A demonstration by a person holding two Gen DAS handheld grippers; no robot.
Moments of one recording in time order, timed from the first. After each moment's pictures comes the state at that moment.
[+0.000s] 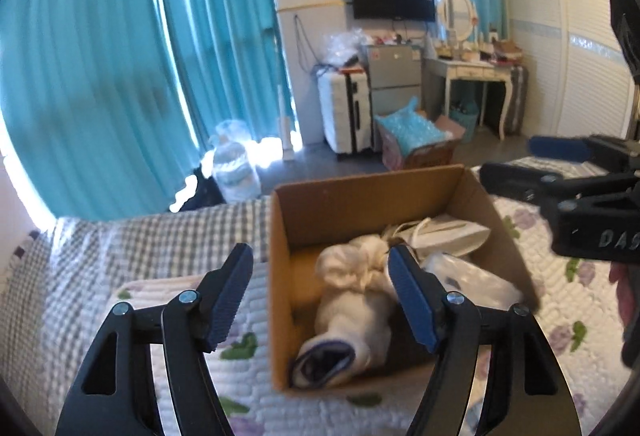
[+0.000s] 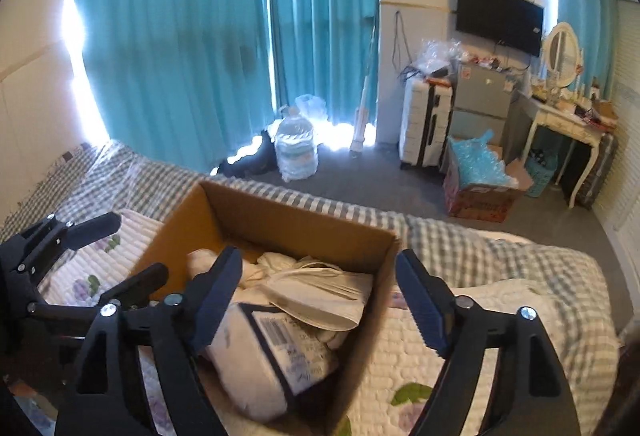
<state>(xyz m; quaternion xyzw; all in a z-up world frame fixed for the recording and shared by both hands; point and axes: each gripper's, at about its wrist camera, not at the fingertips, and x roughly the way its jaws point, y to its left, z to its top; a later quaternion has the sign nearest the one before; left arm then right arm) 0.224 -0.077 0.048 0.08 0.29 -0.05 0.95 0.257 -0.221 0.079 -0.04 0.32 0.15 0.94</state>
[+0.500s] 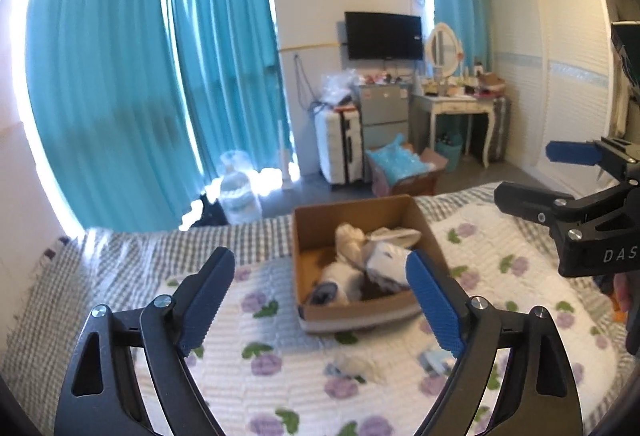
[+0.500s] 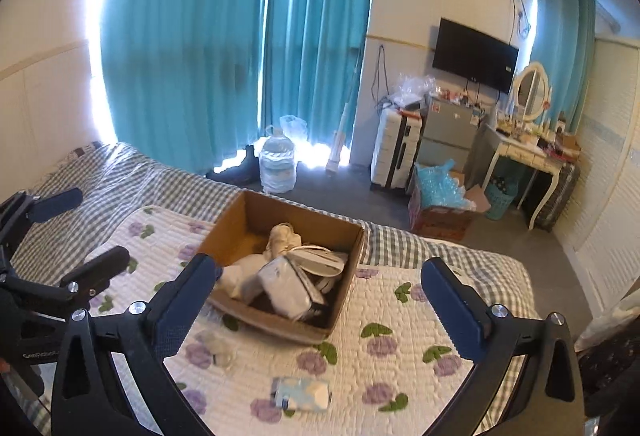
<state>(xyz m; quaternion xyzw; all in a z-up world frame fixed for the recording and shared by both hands) 0.082 -0.052 0.132 0.06 0.24 -0.07 0.97 0.099 -0.217 0.183 -0.09 0.28 0.11 0.95</state>
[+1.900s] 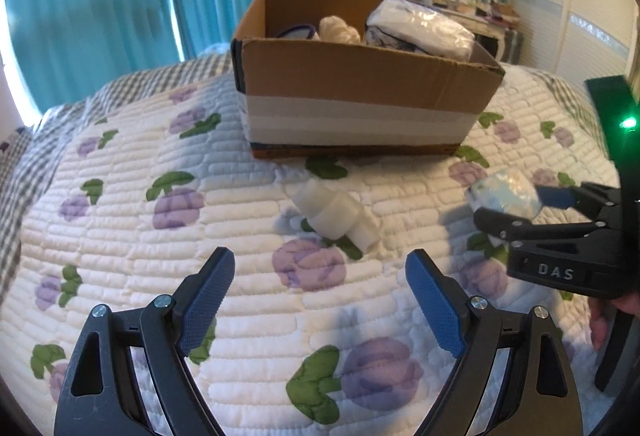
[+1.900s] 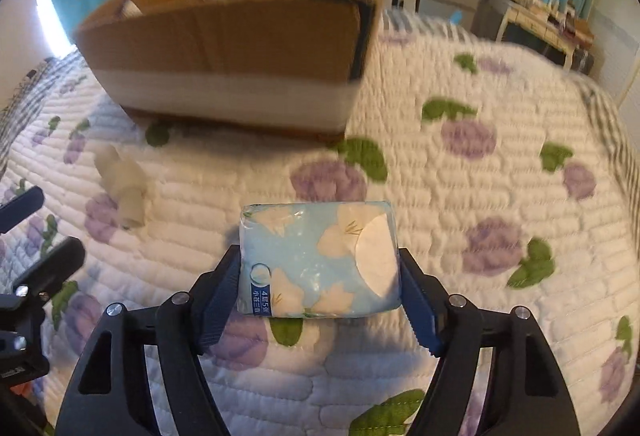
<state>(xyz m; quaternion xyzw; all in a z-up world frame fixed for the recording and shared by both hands) 0.108 -0.069 -0.086 0.03 0.40 -0.06 0.92 0.127 -0.234 -0.091 -0.05 0.47 0.07 0.88</state>
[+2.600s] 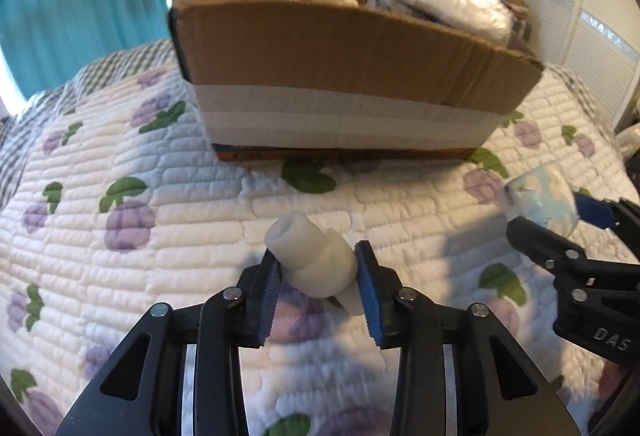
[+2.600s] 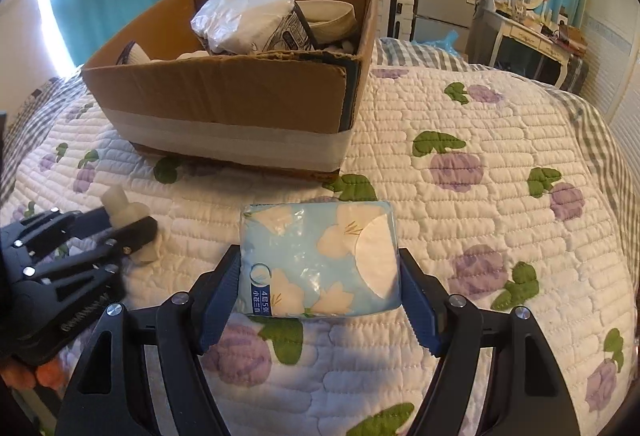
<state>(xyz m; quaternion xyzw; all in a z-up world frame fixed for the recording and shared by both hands) 0.147 -0.081 -0.105 0.02 0.43 -0.07 0.90 0.129 -0.236 -0.074 -0.03 0.44 0.07 0.89</state>
